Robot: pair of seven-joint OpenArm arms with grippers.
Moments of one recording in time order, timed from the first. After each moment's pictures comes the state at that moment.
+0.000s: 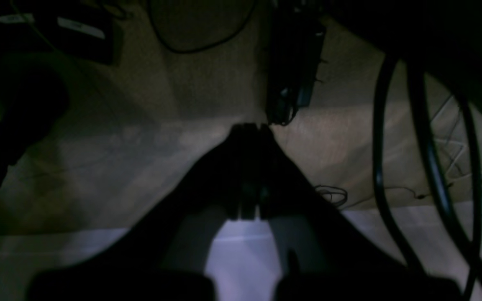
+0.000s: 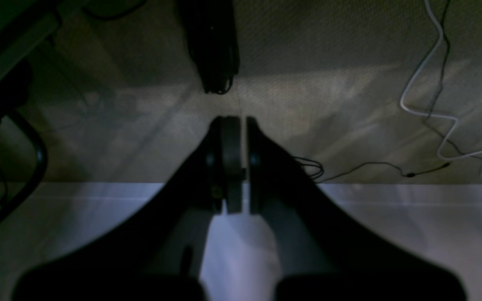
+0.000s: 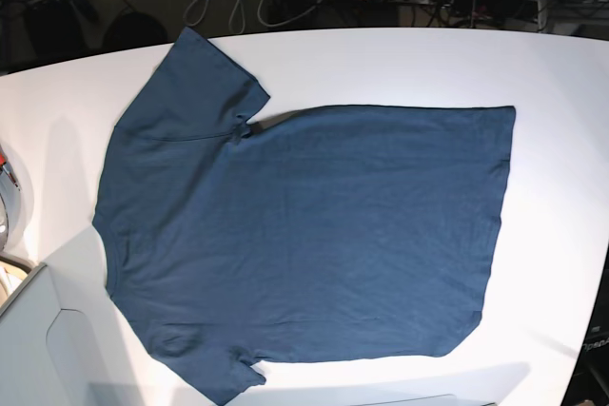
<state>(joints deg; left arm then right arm) 10.6 -1.8 1.8 9.8 -1.7 -4.0 2.9 -10.4 2.0 -0.9 16.7 7.8 6.1 -17.8</state>
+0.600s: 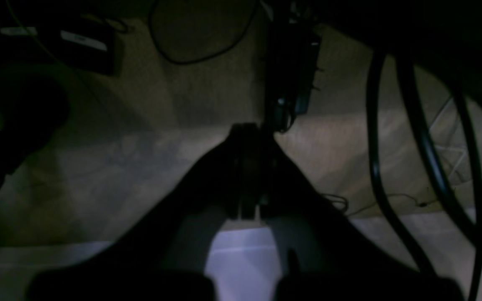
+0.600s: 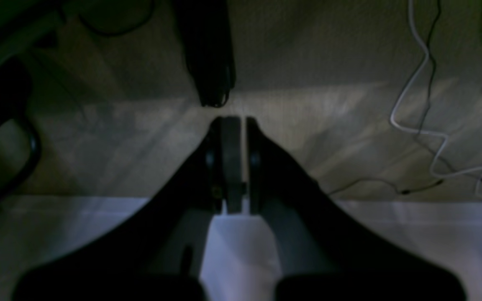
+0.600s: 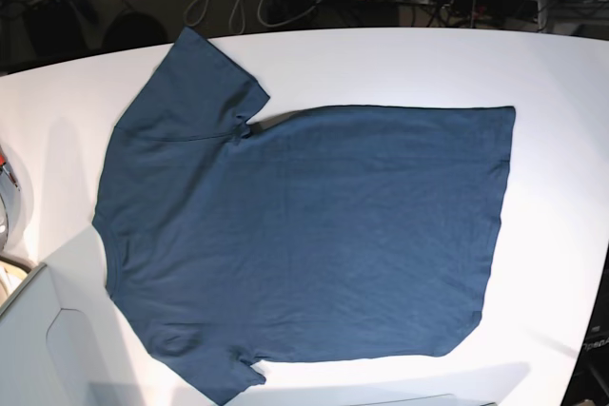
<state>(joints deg) 18.0 -1.8 1.8 20.5 -1.7 -4.0 3.2 -21.0 2.8 -0.9 33.8 7.6 6.1 -19.4</state>
